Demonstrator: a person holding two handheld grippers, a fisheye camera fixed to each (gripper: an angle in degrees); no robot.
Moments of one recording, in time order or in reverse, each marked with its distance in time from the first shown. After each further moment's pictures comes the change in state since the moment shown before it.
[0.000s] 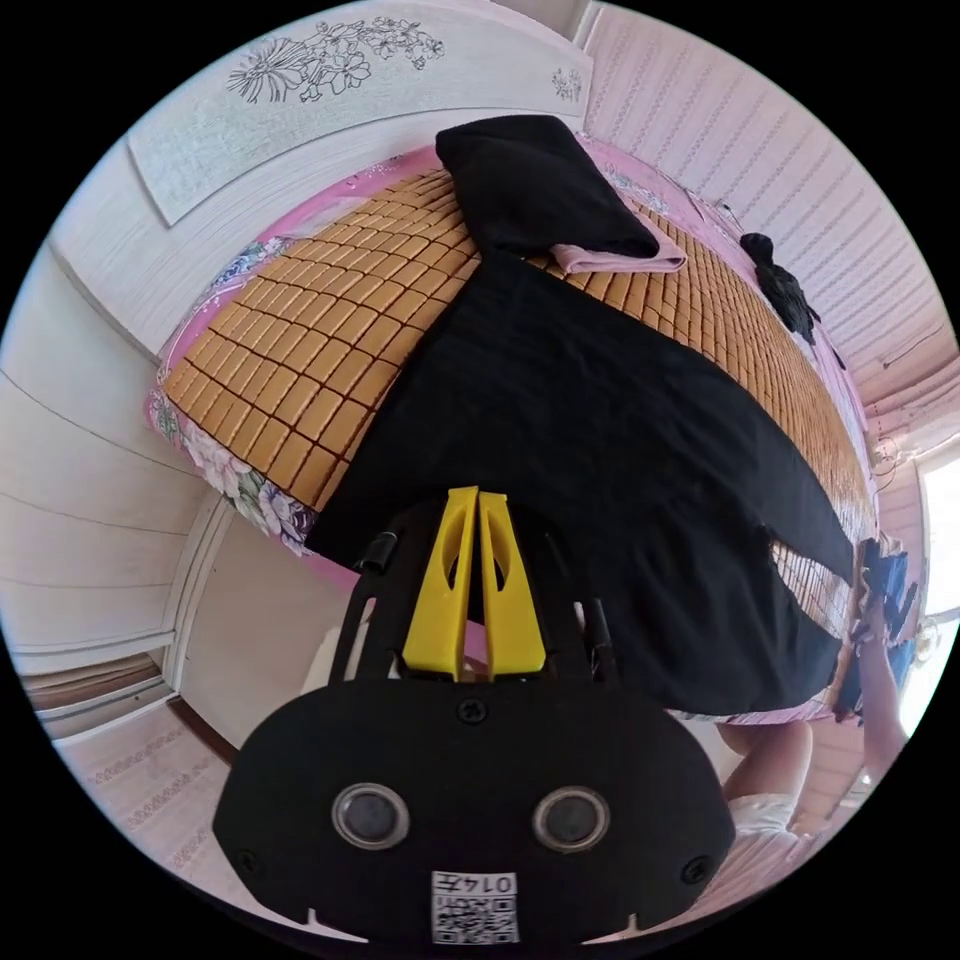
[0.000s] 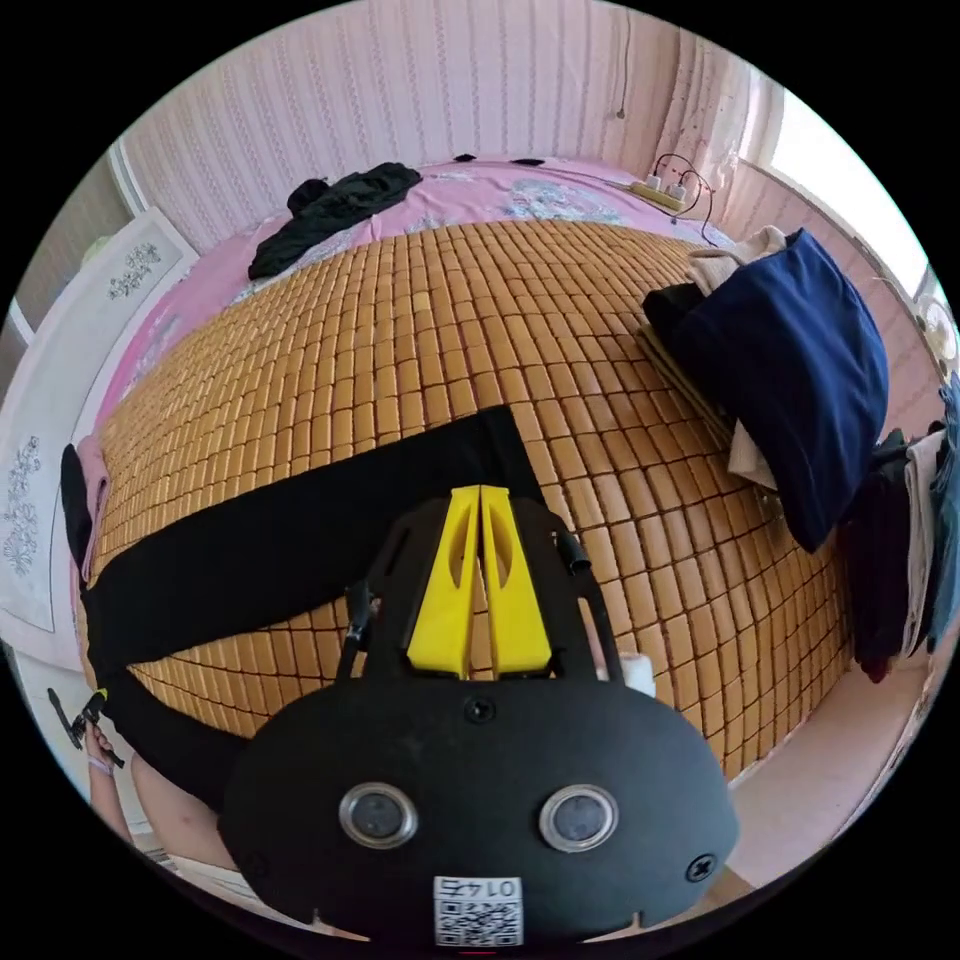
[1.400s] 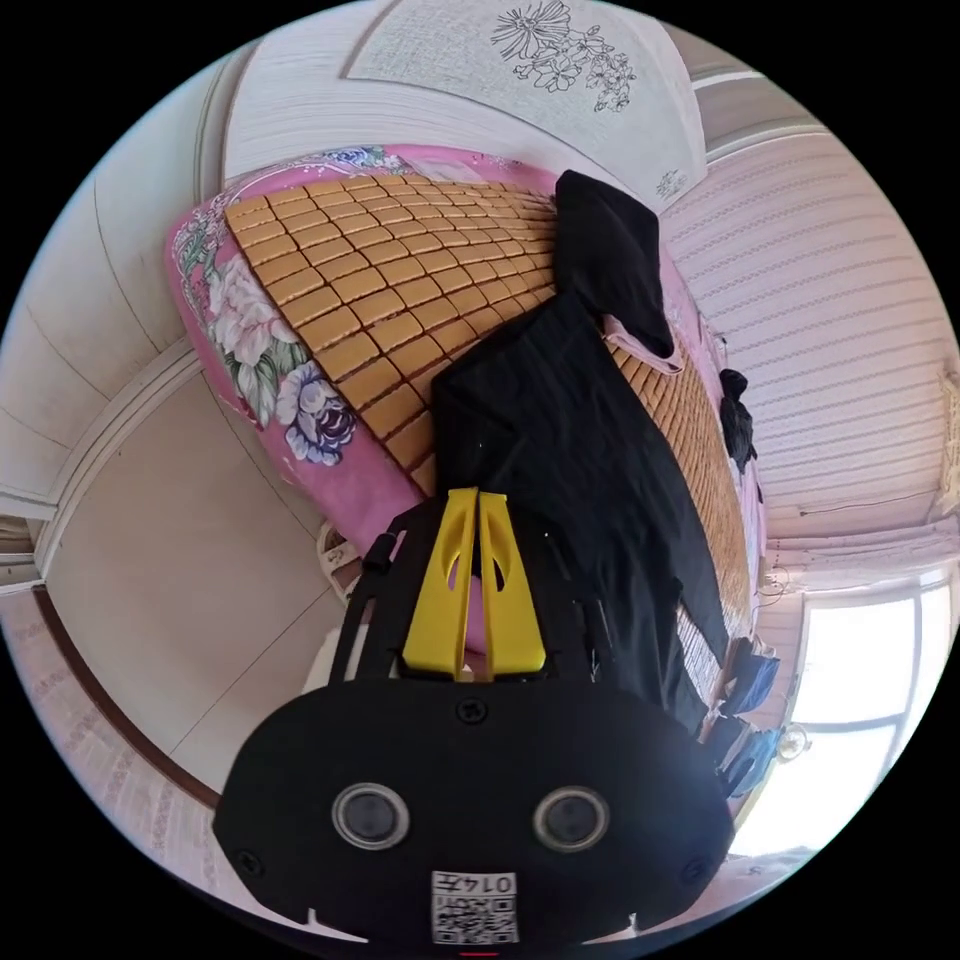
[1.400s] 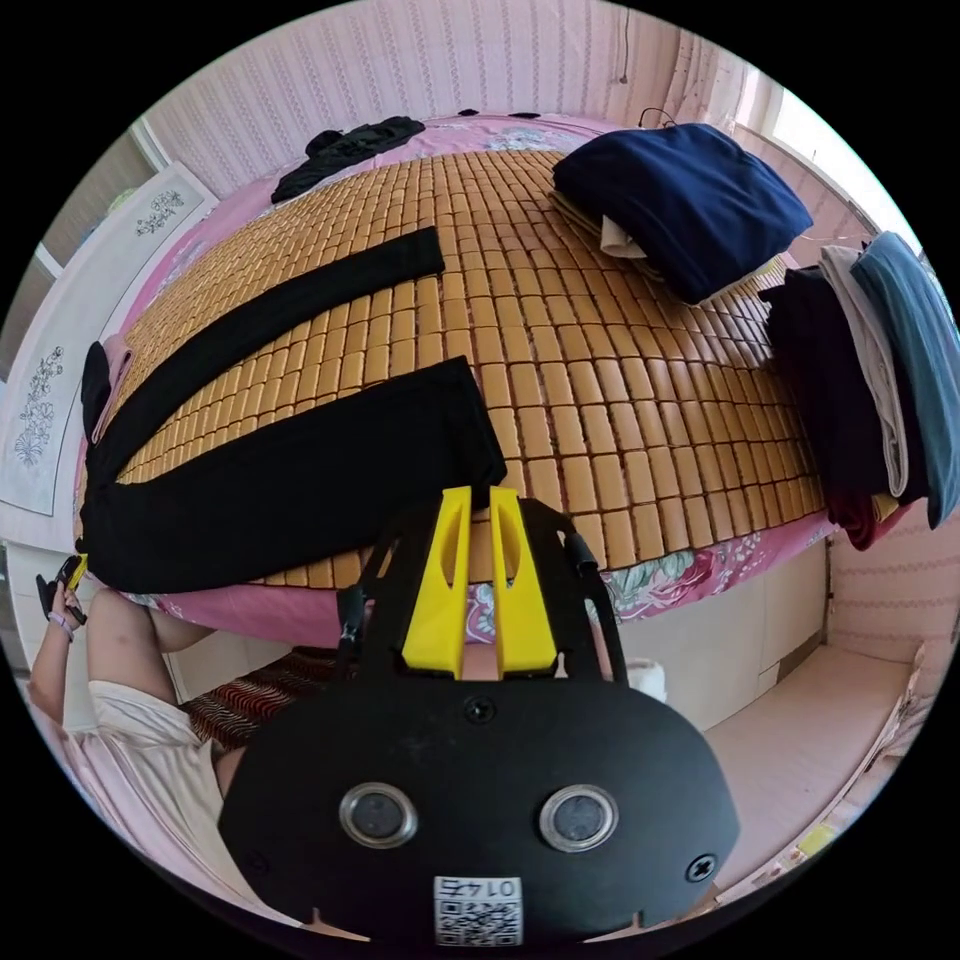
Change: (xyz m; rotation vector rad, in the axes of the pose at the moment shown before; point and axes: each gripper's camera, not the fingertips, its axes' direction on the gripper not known) left arm -0.129 0.028 -0.007 0.040 0.284 -0.330; right arm 0.069 0.118 -0.047 -0.363 0.132 -0.157
